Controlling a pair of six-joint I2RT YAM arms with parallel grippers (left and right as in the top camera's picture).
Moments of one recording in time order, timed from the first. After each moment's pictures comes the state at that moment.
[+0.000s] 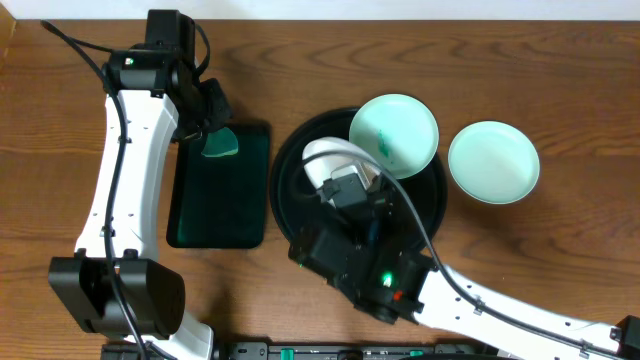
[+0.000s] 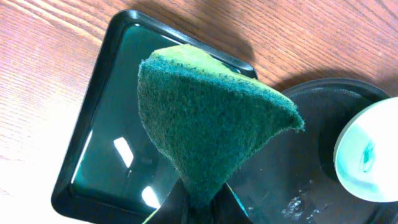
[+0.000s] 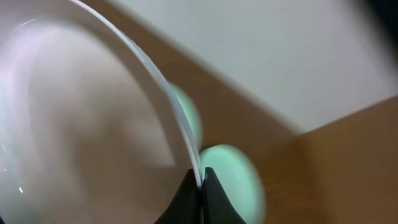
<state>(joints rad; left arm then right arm) -0.03 1.75 1.75 -1.27 0.05 -0.44 1.14 1.42 1.10 -0.72 1.14 0.33</state>
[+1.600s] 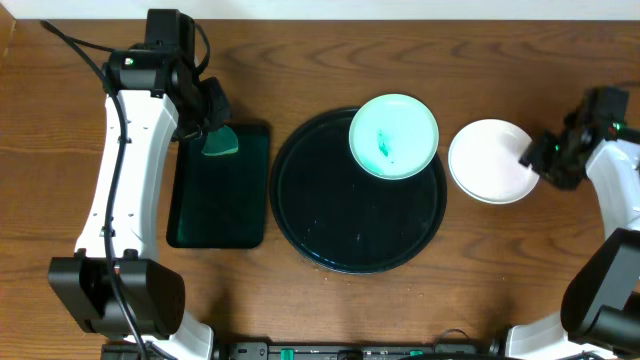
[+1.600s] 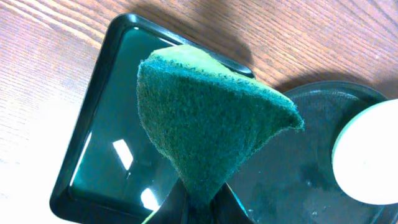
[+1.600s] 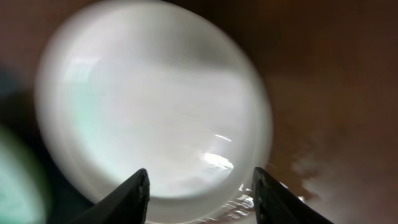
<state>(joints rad) -0.03 1.75 1.75 -1.26 0.05 -0.44 -0.30 1.72 1.24 -0.80 -0.12 0.31</state>
